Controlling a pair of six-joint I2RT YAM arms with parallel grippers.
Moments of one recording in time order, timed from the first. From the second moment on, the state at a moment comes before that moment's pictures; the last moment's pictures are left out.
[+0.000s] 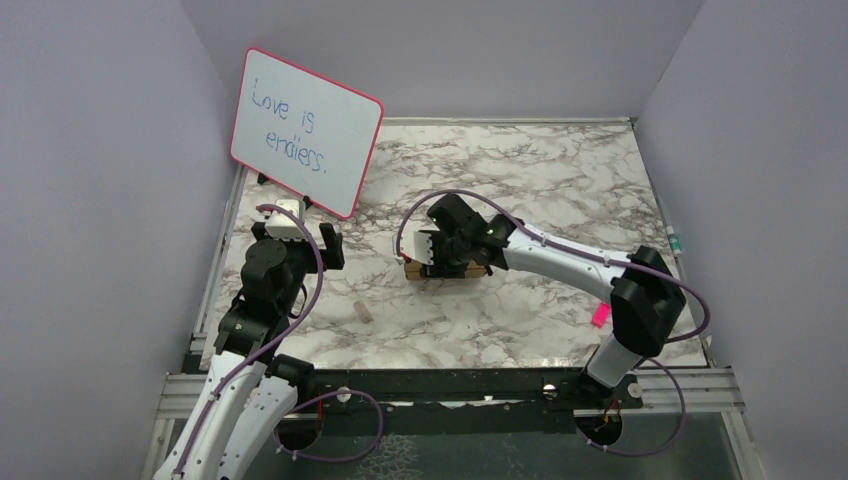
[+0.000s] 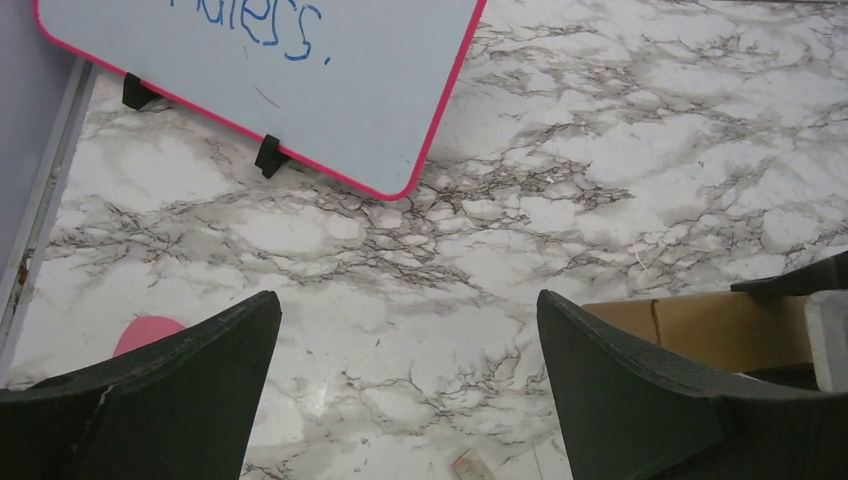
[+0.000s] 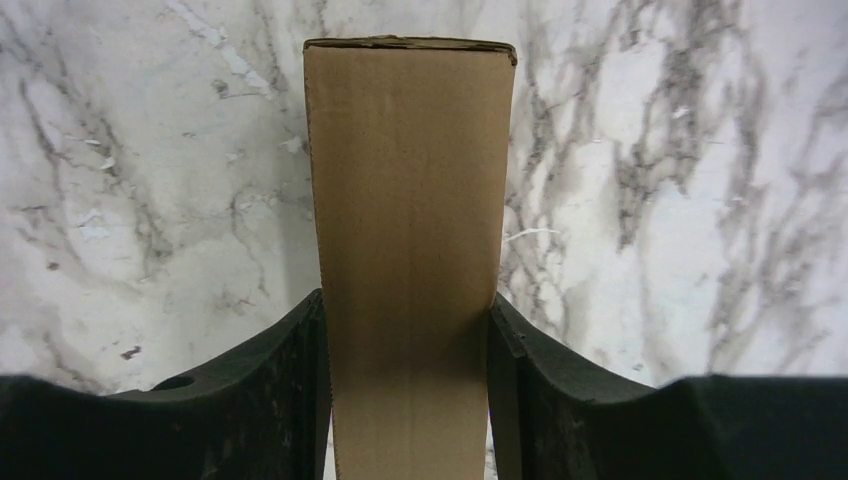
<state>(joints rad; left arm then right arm) -0.30 0.53 0.63 -0.34 -0.16 -0.15 0.89 1.68 1.26 -0.55 -0.13 -0.80</state>
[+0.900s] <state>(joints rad) -0.30 0.53 0.63 -0.34 -0.19 -0.15 1.01 1.63 0.83 0.20 0.26 -1.01</state>
